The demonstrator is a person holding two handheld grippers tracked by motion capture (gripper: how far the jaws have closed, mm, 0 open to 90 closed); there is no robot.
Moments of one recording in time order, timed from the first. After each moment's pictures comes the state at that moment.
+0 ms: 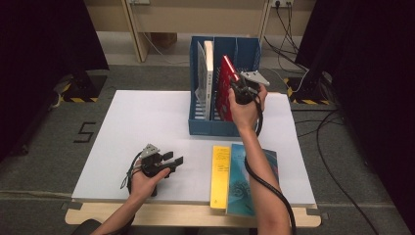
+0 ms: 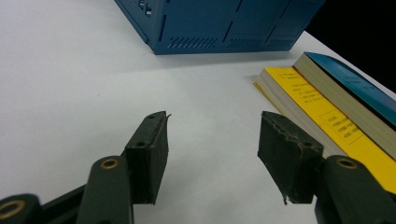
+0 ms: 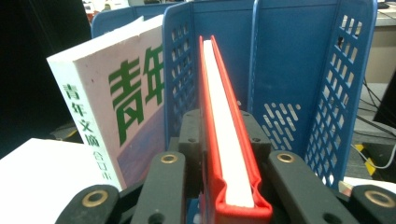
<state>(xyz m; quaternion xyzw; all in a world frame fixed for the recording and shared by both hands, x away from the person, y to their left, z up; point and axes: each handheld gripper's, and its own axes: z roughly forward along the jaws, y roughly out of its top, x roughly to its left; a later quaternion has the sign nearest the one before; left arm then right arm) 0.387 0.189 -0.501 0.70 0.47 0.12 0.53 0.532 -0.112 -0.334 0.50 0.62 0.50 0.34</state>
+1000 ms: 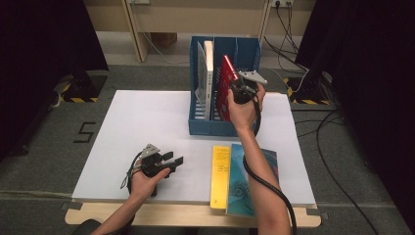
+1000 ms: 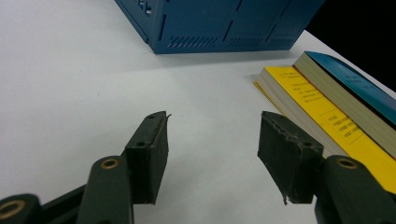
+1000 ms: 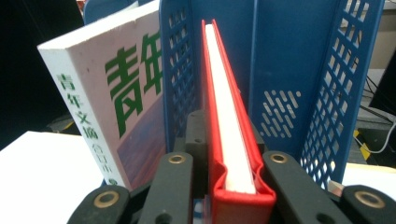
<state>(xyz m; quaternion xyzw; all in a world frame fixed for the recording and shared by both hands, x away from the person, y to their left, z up) 0.387 0.189 -0.501 0.70 0.47 0.12 0.53 0.535 -0.107 -0.331 0.52 0.62 0.48 0.33</state>
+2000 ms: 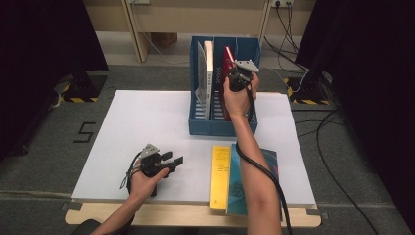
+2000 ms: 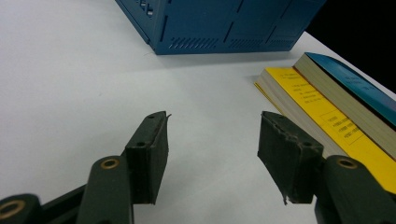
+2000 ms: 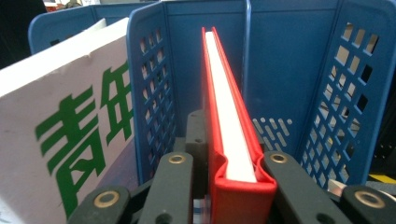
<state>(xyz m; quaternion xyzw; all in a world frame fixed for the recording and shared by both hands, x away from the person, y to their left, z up) 0.387 0.191 -0.501 0.70 0.47 0.12 0.53 0.581 -0.094 -0.330 0.54 0.60 0.47 0.36</state>
